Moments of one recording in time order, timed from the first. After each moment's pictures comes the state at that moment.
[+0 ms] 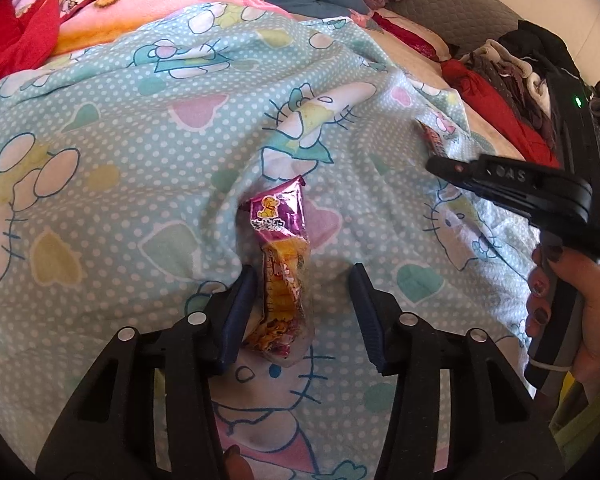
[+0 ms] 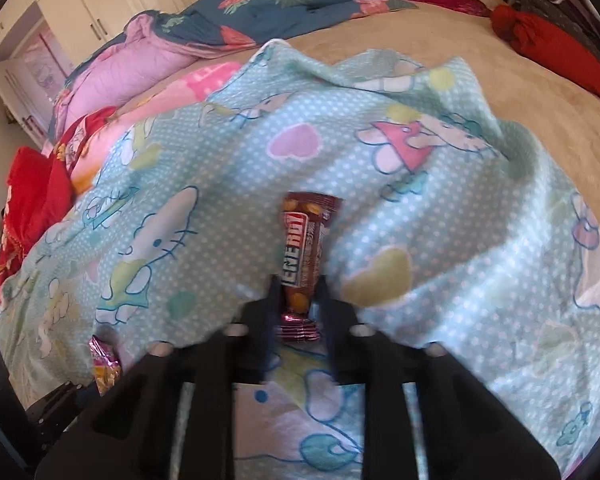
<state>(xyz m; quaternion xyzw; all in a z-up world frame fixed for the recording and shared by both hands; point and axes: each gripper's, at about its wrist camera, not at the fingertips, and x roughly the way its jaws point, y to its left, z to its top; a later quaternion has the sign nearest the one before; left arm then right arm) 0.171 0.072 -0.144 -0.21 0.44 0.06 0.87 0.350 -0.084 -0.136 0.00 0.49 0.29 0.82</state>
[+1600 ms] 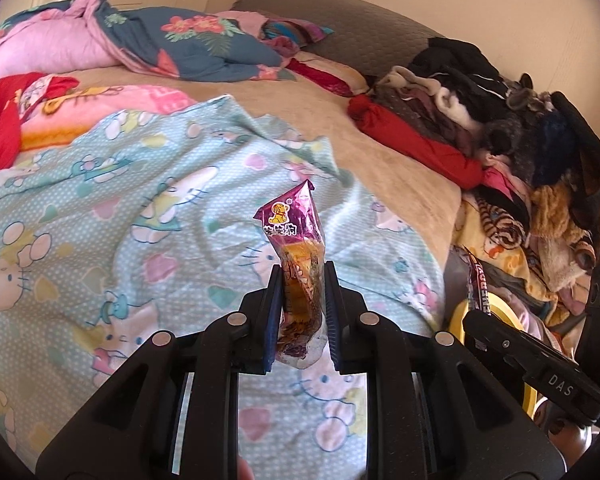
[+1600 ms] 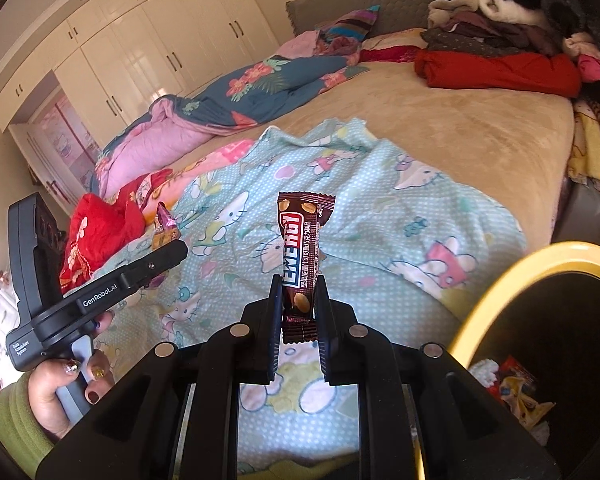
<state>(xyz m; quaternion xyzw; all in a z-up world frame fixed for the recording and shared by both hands) 0.142 -0.025 -0.034 -0.18 0.35 -0.03 0.92 0.165 -0.251 -0.038 0.10 0.39 0.27 0.87</state>
